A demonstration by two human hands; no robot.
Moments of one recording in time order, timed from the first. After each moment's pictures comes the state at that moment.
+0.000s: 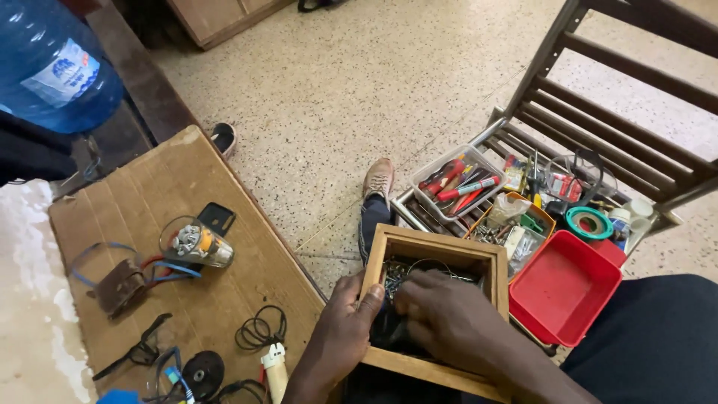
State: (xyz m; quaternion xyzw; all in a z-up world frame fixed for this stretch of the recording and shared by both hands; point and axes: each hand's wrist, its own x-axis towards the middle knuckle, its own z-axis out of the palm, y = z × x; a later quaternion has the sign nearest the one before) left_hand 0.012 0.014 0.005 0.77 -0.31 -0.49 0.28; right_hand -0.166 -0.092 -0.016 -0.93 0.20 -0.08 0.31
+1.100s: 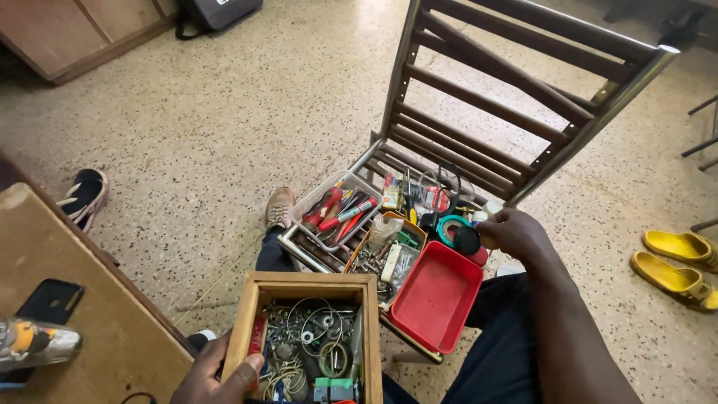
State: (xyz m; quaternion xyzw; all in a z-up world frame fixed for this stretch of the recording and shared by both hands) left_hand 0.007 -0.015 -0.006 0.83 -0.09 -0.48 0.28; right_hand -0.382 -0.304 -0.043 -0.54 0.78 -0.04 0.30
